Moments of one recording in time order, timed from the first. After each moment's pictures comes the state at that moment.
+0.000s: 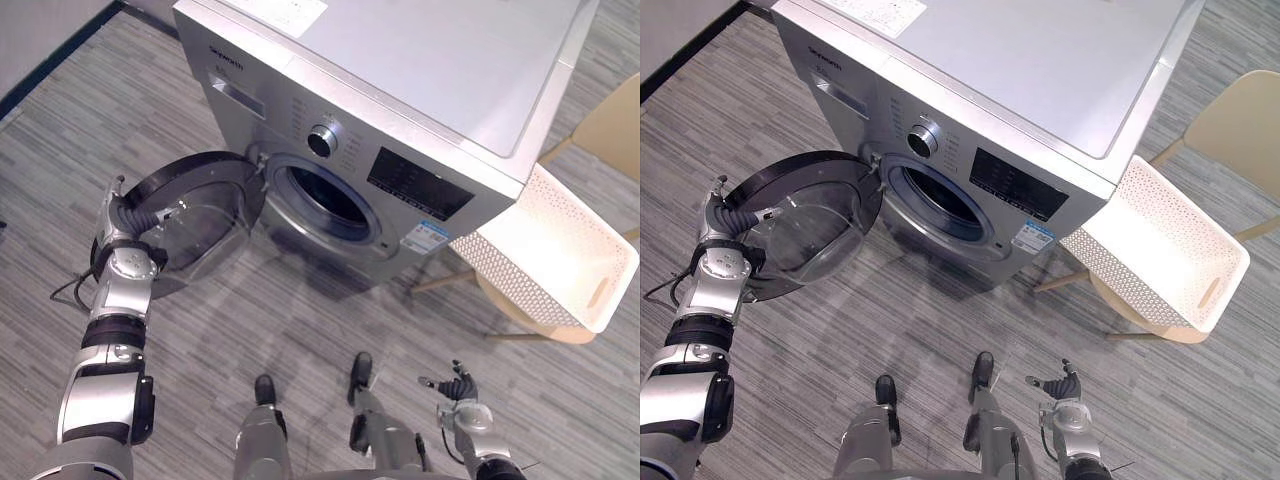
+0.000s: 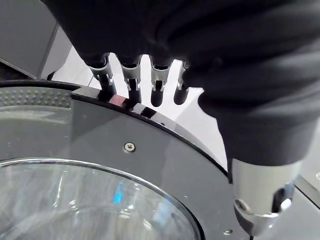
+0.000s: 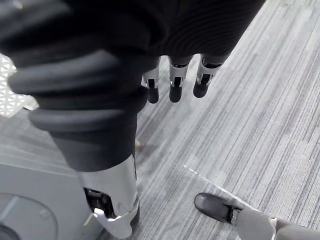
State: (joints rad) left arm -0.71 0.61 0.08 0.81 0.32 0.04 0.24; right arm -0.03 -0.09 -0.14 0.80 -0.06 -0.02 -0.24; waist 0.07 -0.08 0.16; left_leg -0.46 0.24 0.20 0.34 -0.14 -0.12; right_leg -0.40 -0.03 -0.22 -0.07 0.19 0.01
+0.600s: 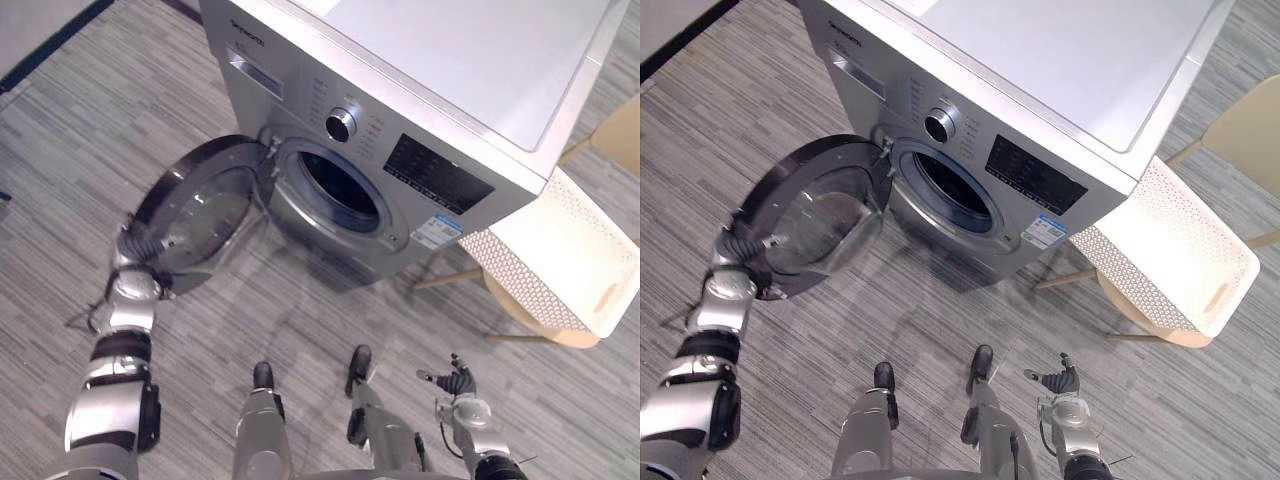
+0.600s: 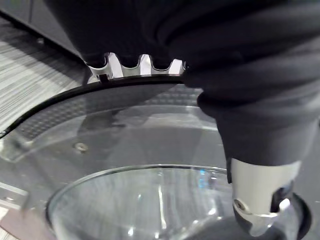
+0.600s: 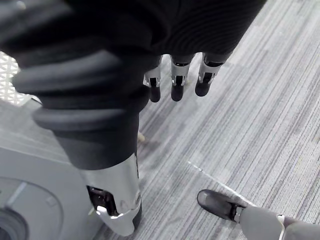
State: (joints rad) left arm -0.29 0.38 0.14 0.54 0.14 0.03 0.24; right arm -0.03 -0.09 -0.17 0.82 -0.08 0.01 -0.23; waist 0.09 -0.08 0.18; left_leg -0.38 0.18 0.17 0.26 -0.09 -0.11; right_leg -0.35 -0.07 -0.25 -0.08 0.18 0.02
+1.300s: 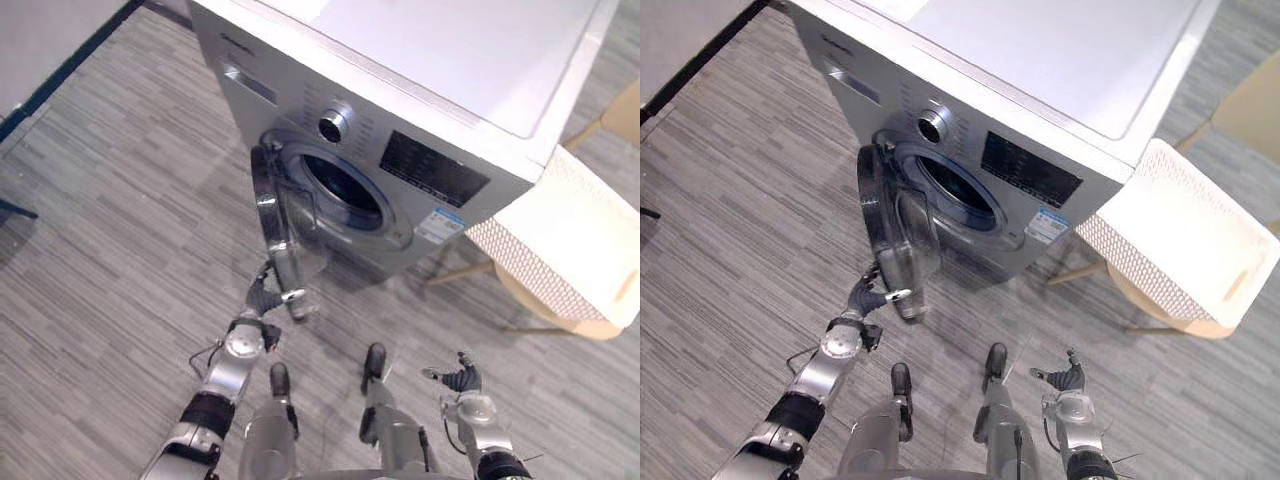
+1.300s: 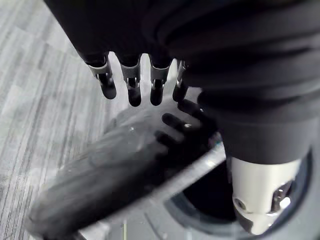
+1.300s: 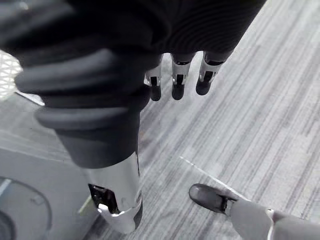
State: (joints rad) left arm -0.67 0.25 -0.32 0.84 0.17 0.02 0.20; right arm -0.06 -0.09 -0.19 0.74 -0.13 0.03 -0.26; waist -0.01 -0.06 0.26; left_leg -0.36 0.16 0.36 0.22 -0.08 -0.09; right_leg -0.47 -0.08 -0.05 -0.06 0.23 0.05
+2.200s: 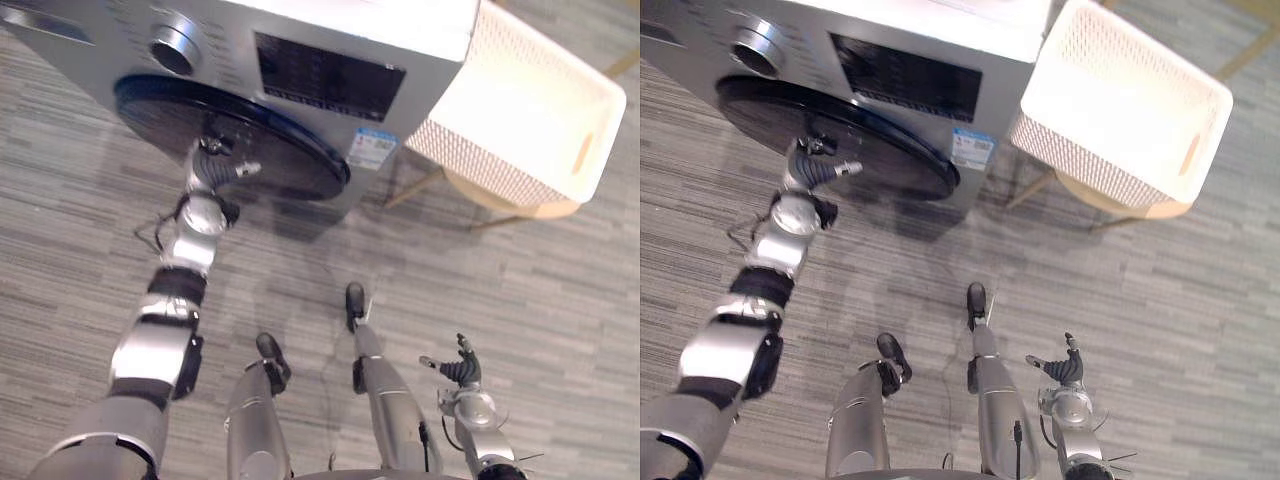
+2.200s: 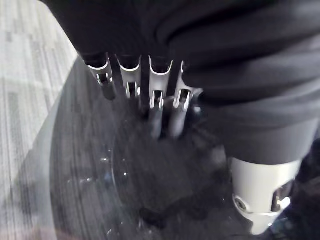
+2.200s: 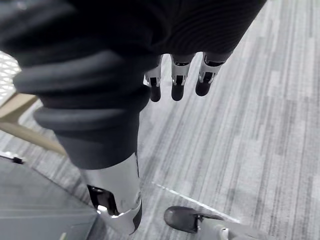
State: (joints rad) left arm -0.31 0.19 -0.03 0.66 0.07 0.01 0.29; right arm 0.09 -0.05 -0.10 0.60 -0.11 0.00 -0.29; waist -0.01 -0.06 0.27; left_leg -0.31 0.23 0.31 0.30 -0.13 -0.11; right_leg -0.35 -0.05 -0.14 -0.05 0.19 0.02
